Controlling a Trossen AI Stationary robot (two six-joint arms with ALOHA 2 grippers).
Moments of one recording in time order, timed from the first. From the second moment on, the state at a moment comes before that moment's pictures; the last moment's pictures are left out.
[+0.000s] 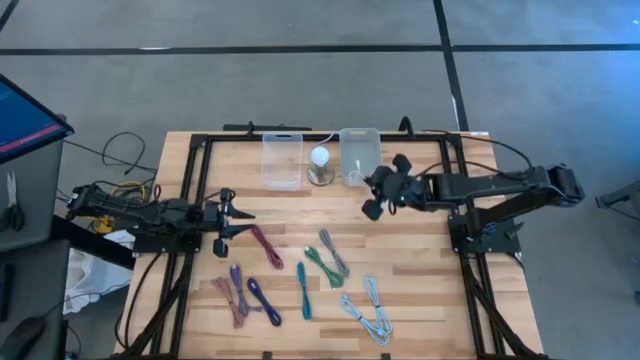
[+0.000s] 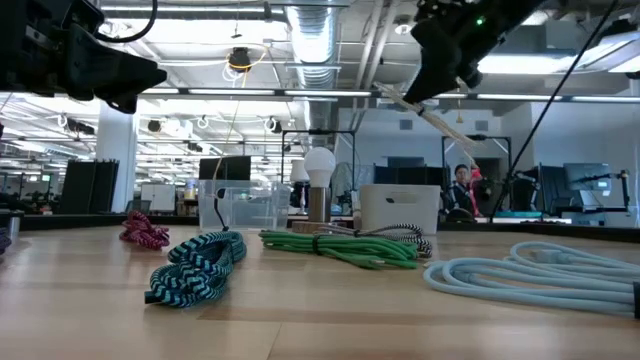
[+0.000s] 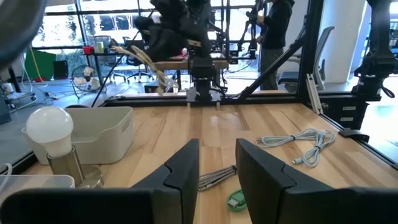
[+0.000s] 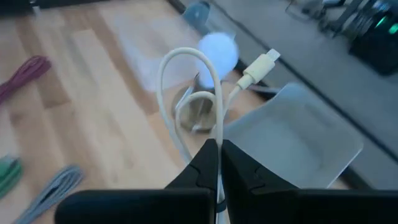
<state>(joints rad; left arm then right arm) -0.23 0.21 0.01 0.22 -0.24 0.07 -0.03 1.22 0.87 -0.32 0.58 0.19</state>
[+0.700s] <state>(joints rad) -0.23 0.21 0.01 0.24 -0.24 0.07 -0.49 1.23 0.67 0.33 0.06 -0.03</state>
